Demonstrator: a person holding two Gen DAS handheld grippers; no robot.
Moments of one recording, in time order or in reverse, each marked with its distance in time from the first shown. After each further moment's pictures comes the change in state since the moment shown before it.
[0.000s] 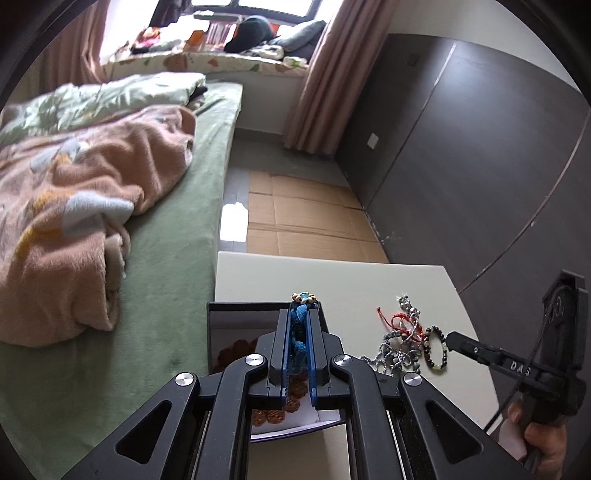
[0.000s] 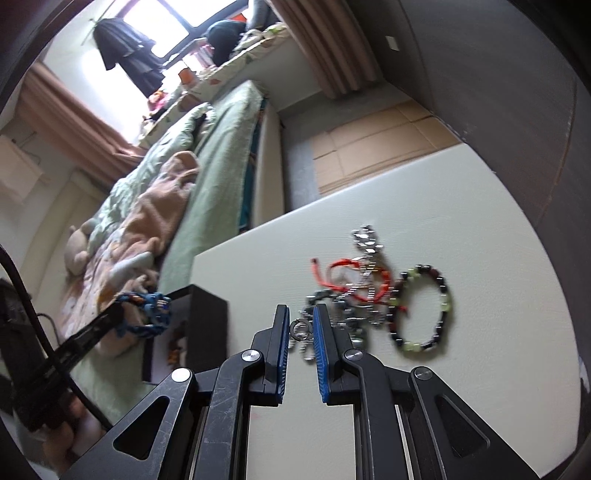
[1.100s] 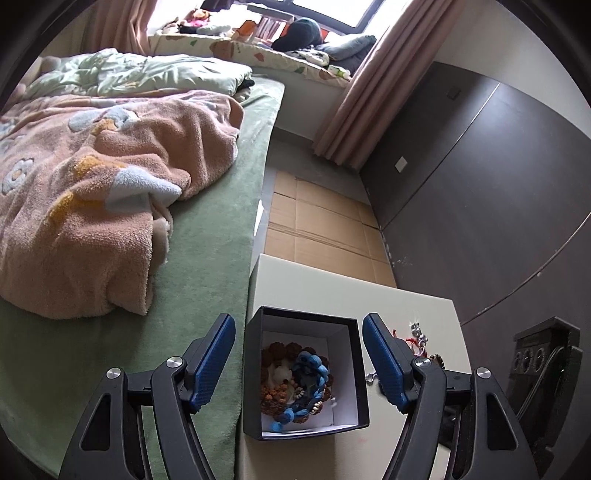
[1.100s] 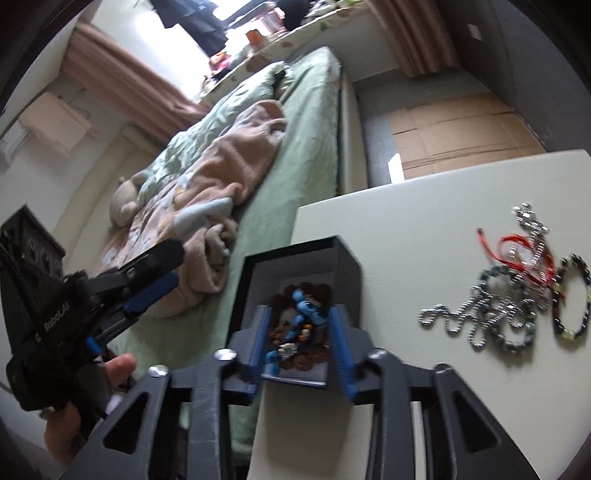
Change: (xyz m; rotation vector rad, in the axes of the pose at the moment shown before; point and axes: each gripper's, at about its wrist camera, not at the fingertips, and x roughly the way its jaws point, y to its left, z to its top) left arm -0.019 0.041 0.008 -0.164 -0.022 0.024; right arm 0.054 0.101 -0.026 -0.115 0.100 0.178
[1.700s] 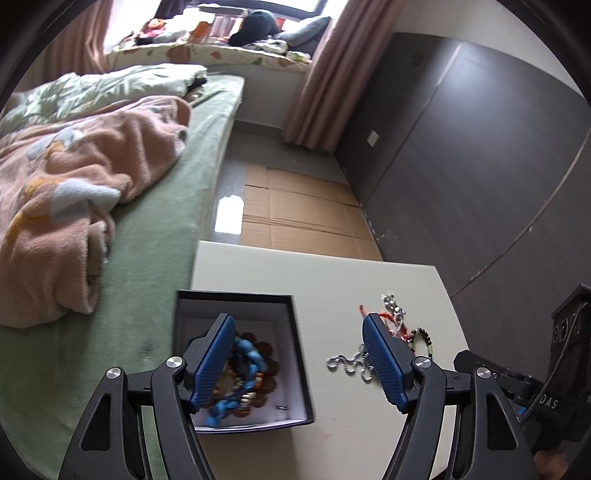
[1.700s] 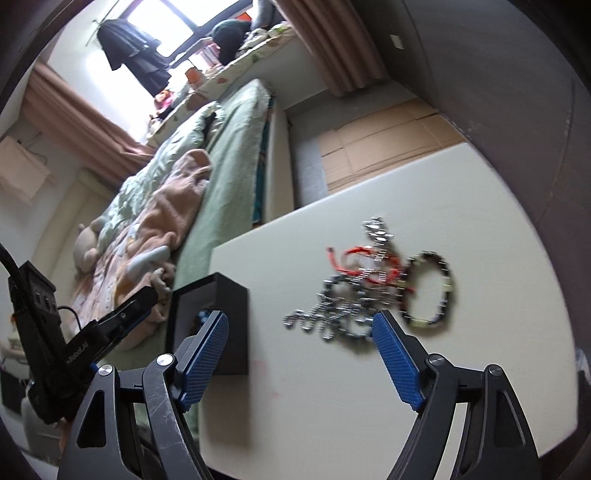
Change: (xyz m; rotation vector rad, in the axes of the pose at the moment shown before) left arm 0.024 -0.070 -0.024 0.152 0.034 -0.027; right arm -0.094 -0.084 -0.002 0.137 -0.084 -0.167
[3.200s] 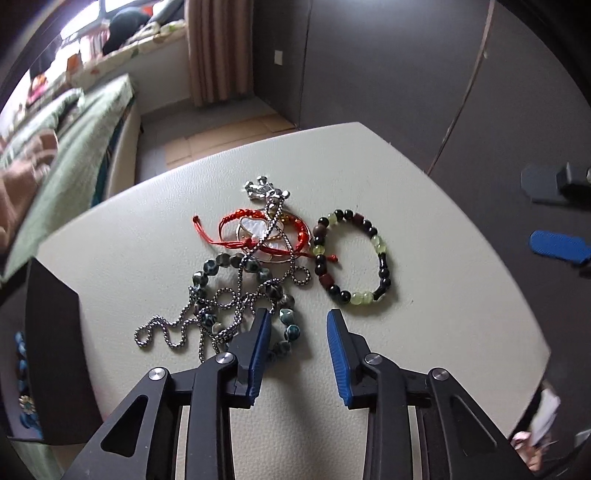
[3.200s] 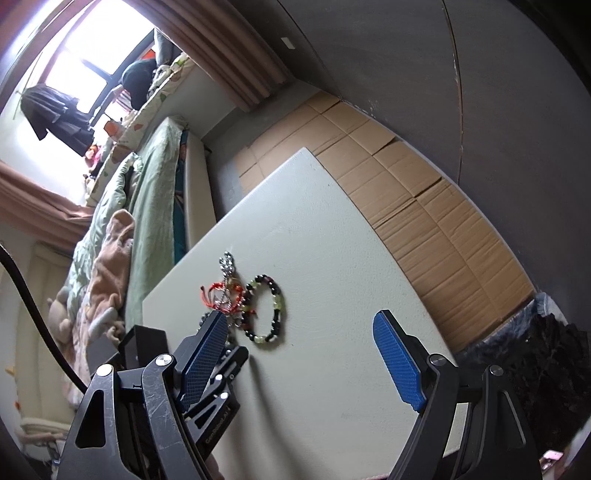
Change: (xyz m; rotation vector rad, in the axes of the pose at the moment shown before) left arm 0.125 -0.146 -0.091 0.439 0.207 0.026; right arm -0.049 -0.130 0.011 0.276 -0.022 -0.134
